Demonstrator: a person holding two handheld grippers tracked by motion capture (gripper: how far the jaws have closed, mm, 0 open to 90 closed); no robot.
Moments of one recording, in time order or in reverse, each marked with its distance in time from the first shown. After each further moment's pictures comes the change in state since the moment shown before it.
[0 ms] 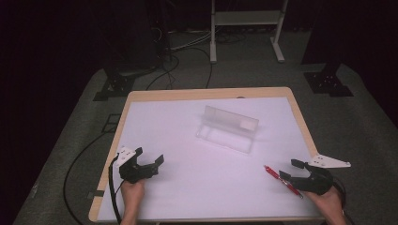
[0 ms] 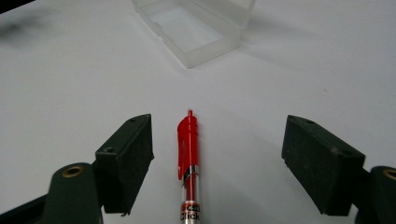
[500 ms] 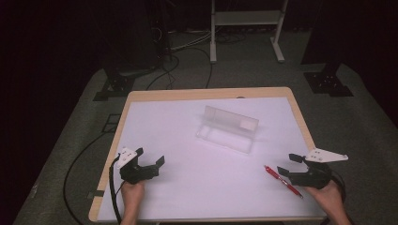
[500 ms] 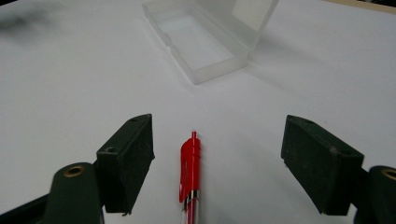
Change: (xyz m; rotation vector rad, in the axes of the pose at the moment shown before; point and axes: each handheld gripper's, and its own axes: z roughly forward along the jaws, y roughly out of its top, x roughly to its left) left arm -0.002 -0.001 -0.002 -0.008 -0.003 0.020; right arm 0.003 0.024 0.001 0.019 0.012 -0.085
